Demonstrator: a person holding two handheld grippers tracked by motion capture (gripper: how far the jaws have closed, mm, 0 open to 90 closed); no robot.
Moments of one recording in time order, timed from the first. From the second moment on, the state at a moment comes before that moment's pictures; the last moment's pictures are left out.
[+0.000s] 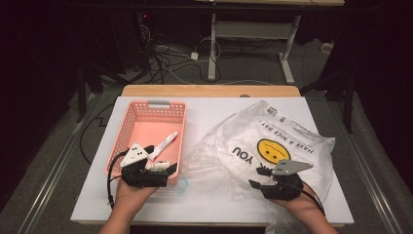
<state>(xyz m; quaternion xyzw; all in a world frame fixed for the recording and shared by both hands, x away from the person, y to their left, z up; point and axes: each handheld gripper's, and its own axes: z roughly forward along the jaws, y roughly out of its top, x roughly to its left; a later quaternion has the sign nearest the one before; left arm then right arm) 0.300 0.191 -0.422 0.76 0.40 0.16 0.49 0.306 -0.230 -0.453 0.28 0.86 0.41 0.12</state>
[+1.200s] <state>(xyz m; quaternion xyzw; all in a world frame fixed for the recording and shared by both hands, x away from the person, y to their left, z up) 0.298 0.187 -0.421 0.76 0.39 0.16 0.49 0.310 -0.214 -0.480 0.28 0.88 0.37 0.13</state>
